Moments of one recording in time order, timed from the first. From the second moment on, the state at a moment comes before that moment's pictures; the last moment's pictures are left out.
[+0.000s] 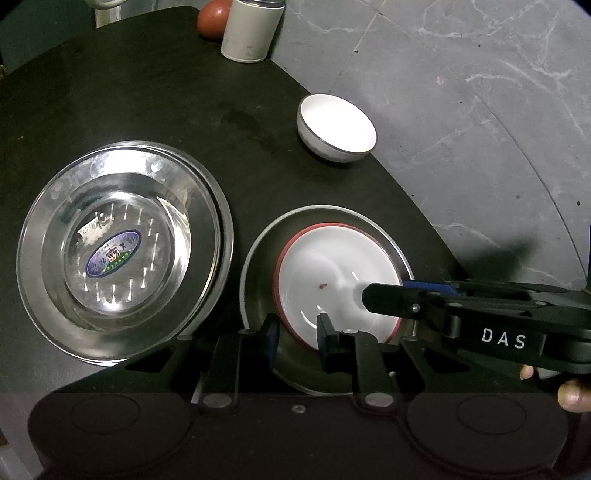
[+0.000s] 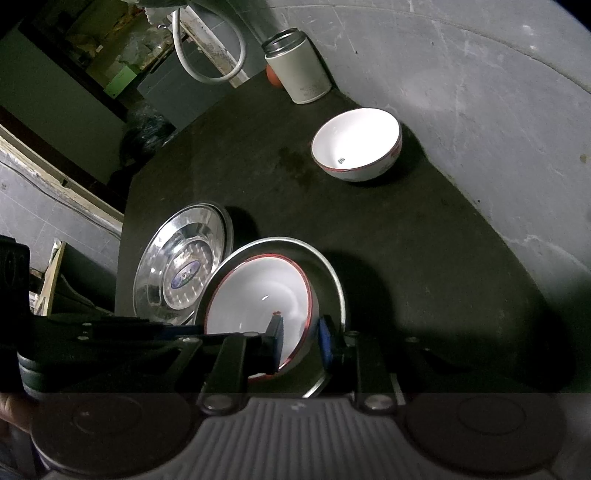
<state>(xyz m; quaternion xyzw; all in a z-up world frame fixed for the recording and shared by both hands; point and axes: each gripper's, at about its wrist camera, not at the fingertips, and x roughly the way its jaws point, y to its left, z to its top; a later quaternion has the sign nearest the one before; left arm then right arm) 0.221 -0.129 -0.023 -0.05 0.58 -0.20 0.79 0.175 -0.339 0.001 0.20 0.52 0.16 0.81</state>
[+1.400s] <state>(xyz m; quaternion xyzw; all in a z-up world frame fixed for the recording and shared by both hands) 0.261 -0.113 0.024 0.03 0.46 -0.12 0.88 0.144 -0.373 0.003 0.33 0.38 0.04 0.86</state>
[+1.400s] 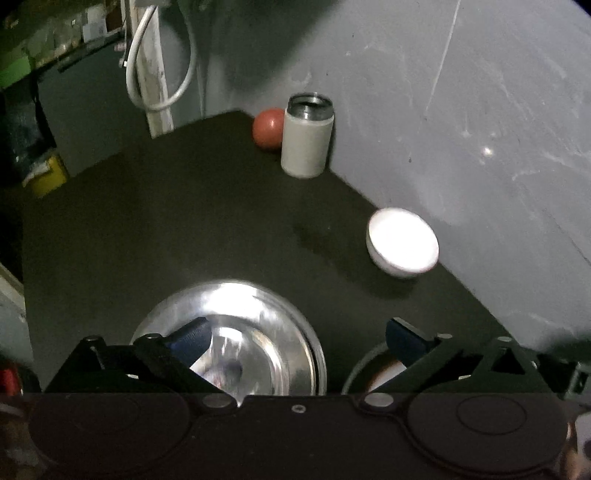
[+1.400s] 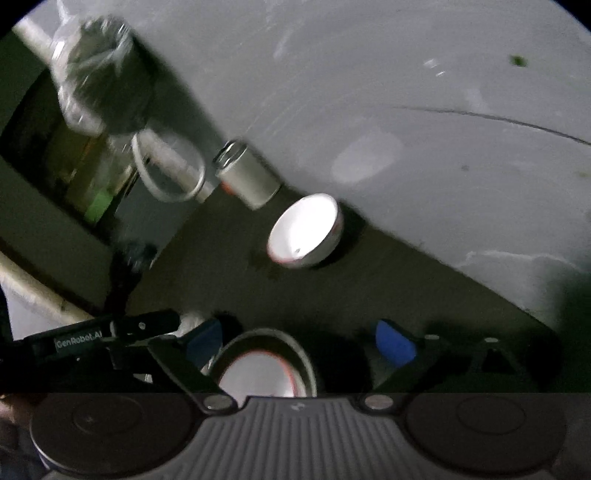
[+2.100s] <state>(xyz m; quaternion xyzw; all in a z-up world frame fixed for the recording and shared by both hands) 0.370 -0.182 -0.017 0.06 0.44 -0.20 0.87 0.226 -0.353 -0.022 0.32 0.34 -0.07 0.88</state>
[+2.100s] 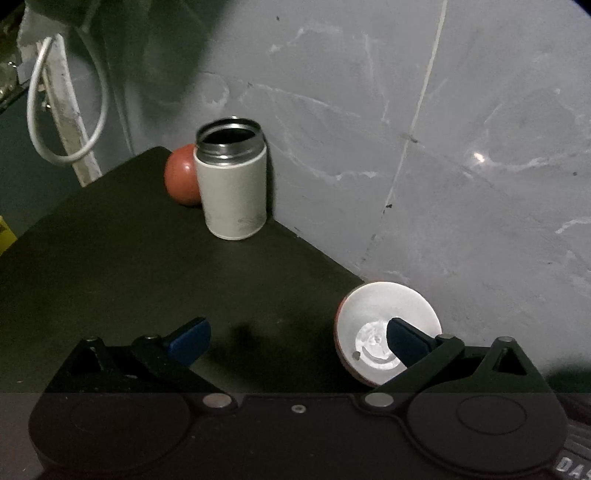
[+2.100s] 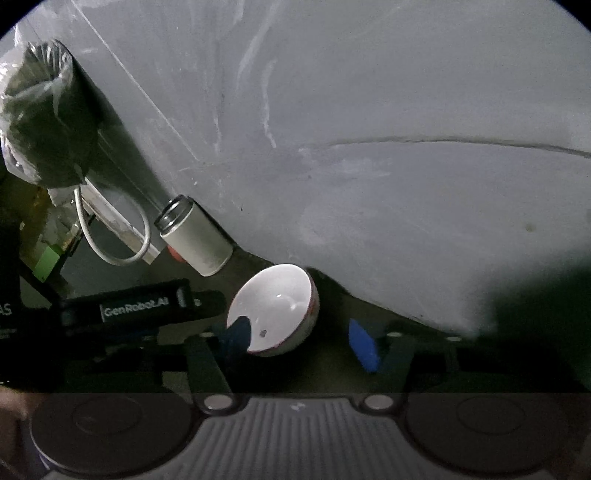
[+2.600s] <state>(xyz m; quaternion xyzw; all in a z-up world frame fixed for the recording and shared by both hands) 0.385 -0.192 -0.041 0.02 0.49 -0.22 0.84 0.271 -0.347 -0.041 0.29 0.38 -0.07 0.88</state>
